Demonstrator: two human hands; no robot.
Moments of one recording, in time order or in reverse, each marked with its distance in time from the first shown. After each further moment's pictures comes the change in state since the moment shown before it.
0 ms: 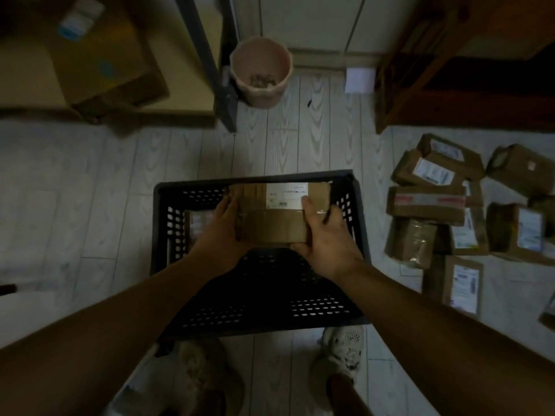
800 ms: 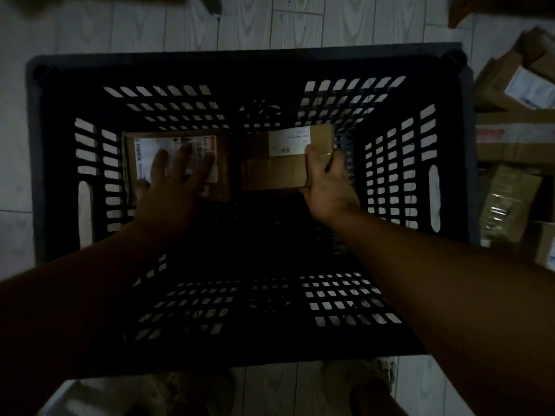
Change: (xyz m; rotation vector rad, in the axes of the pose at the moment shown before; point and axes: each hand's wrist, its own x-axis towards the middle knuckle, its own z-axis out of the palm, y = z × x) left_hand 0.109 -0.213 0.125 0.640 0.052 -0.031; right_hand 0.144 0.095 0.206 -0.081 -0.078 0.152
